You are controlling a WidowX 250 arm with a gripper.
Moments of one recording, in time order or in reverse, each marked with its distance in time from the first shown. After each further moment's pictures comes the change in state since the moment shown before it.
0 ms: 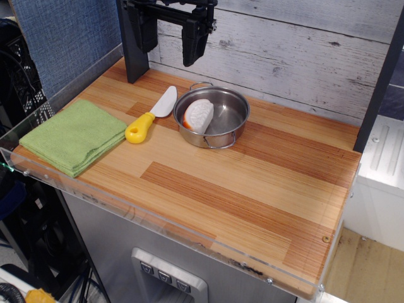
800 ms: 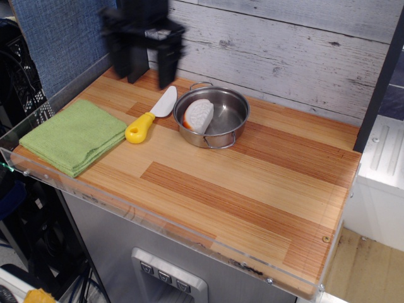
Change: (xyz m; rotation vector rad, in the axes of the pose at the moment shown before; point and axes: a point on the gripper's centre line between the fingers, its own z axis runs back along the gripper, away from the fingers) arm -0.030 0.041 -0.032 -0.024 0.085 0.074
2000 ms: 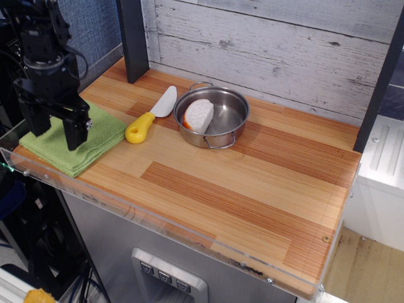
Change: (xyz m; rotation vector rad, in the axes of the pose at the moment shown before) arm -0.039 0.094 -0.086 0.116 -0.002 -0.010
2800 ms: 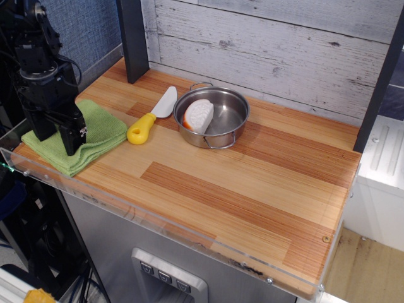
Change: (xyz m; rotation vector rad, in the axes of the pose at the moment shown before) arm -0.003 0.012 -0.023 -0.030 -0.010 -0.116
